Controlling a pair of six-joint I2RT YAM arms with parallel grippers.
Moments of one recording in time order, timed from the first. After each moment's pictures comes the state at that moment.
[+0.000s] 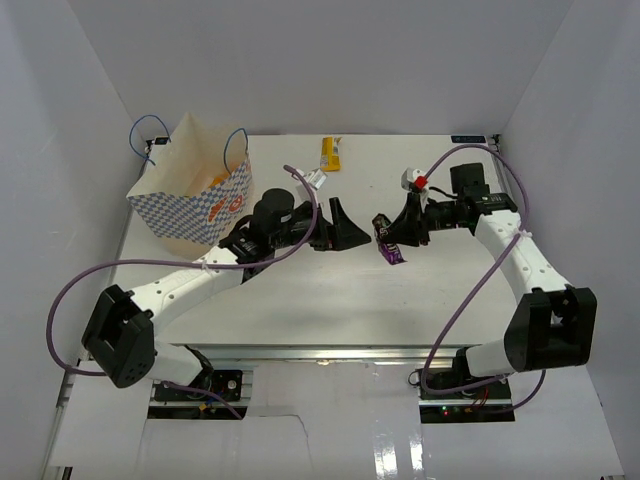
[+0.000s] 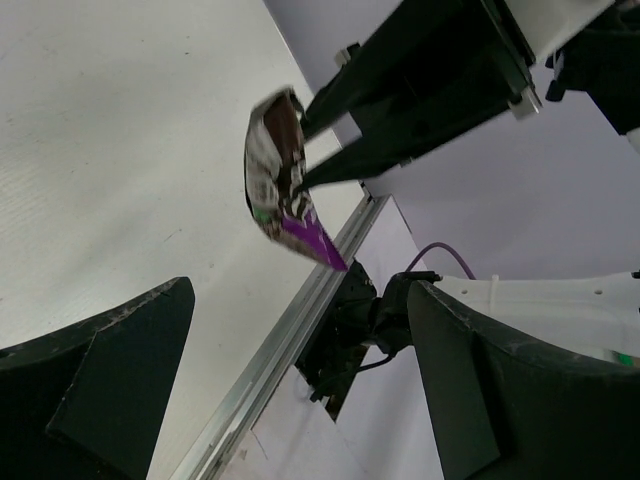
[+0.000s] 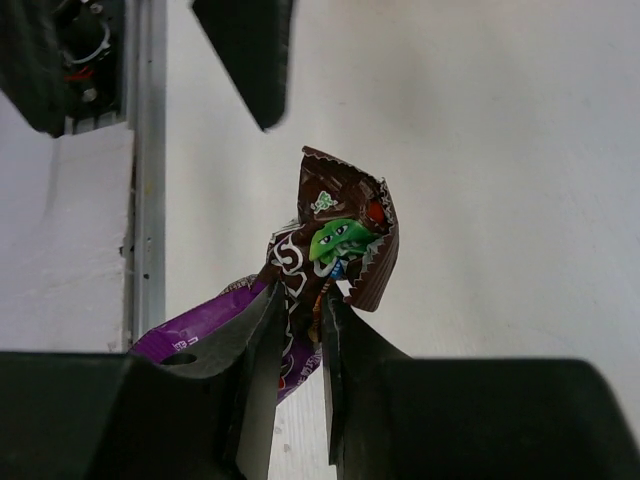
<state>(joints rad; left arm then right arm) -0.73 1.36 0.98 0.14 0.43 -0.79 0.12 1.42 1.15 -0.72 -1.19 -0.78</state>
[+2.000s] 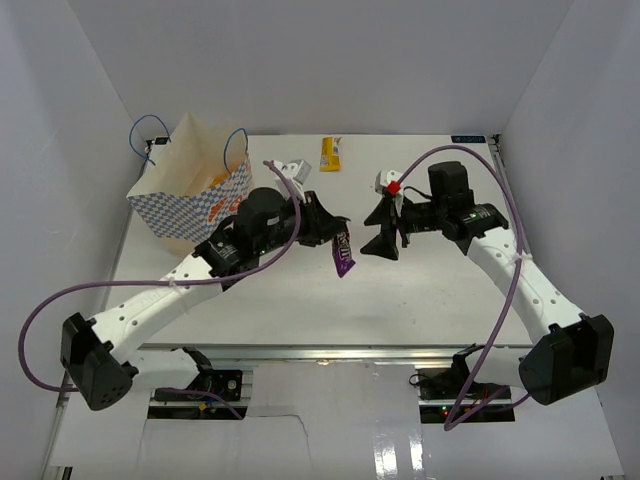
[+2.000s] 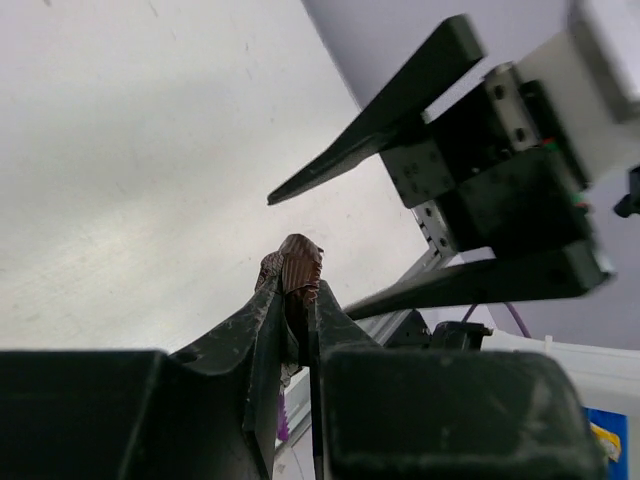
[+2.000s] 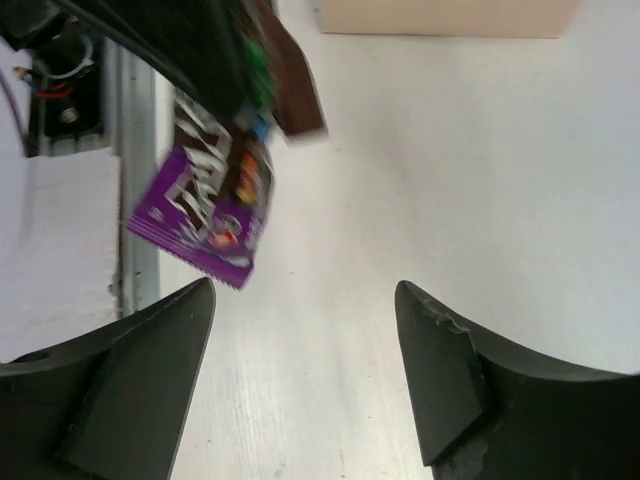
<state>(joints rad) -0.81 1.24 1.05 -0.07 0.12 -0.69 0.38 1.26 1.12 -0.53 -1.01 -0.52</state>
